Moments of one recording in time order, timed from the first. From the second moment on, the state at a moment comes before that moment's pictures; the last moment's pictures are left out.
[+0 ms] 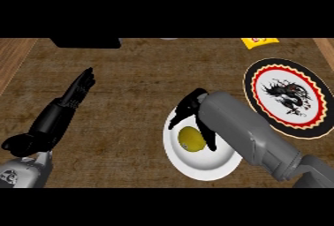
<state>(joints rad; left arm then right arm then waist) -0.18 0.41 -0.17 -1.62 0.13 -0.05 -0.06 -1.04 -0.16 0.89 -0.64 0.24 1.08 -0.02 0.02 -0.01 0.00</state>
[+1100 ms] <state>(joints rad) -0.17 0.39 -0.15 -1.66 0.10 -0.06 -0.02 -0.92 -0.23 0.95 -0.86 0.31 0.94 -0.04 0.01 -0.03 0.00</state>
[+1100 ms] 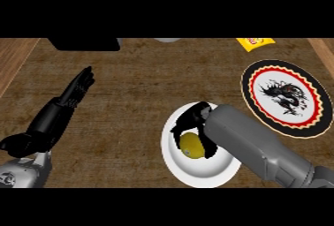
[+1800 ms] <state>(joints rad) -0.14 0.40 -0.12 -1.64 0.10 -0.05 -0.01 -0.96 -0.11 0.72 -0.75 0.52 0.11 0.76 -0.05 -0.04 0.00</state>
